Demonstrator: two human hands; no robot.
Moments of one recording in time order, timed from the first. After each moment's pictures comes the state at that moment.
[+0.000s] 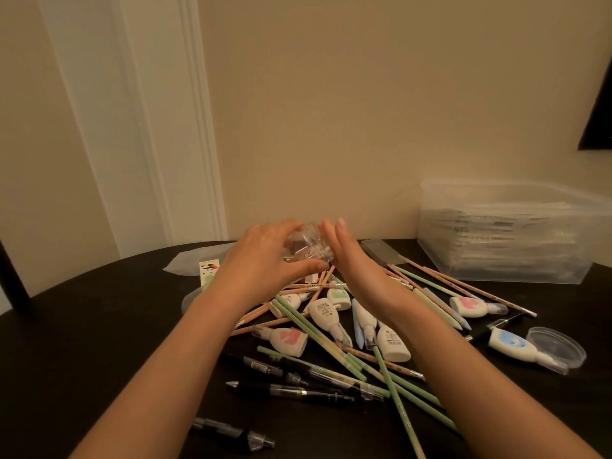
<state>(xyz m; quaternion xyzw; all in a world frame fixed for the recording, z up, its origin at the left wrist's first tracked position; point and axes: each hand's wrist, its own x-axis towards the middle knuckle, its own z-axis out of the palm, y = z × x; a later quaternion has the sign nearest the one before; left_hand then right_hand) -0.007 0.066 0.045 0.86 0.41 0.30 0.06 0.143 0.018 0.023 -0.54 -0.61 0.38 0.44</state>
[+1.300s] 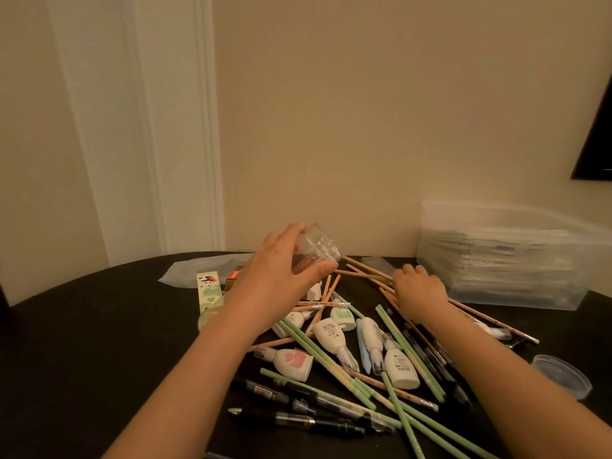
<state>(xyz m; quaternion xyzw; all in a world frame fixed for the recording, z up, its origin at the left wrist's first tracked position) -0.007 0.077 0.038 0.82 0.40 0.37 0.16 0.252 0.082 -0.018 -0.81 -0.56 -0.14 -0.05</state>
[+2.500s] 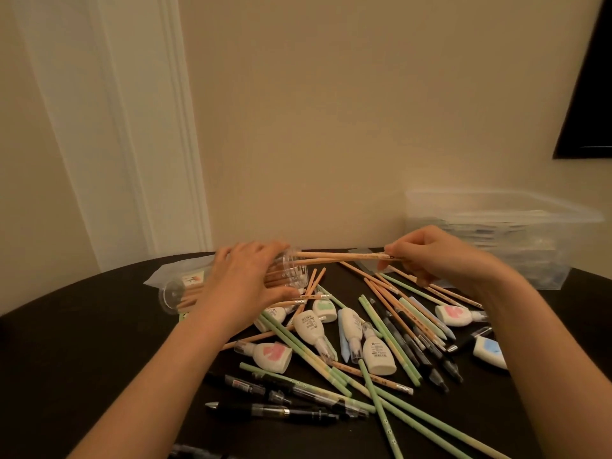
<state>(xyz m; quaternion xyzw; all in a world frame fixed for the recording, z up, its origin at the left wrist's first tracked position) -0.005 0.081 0.028 0.87 0.44 0.22 -0.06 0.241 -0.009 0.066 -0.66 -0.59 0.27 0.38</state>
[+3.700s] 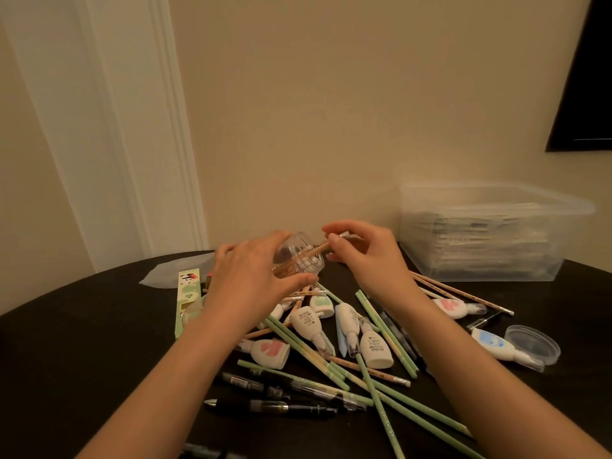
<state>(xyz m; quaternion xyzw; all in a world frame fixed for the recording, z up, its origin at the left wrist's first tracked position) 0.009 0.054 0.038 0.84 0.45 0.31 0.00 0.172 0.014 0.033 -0.52 -0.60 0.16 0.58</state>
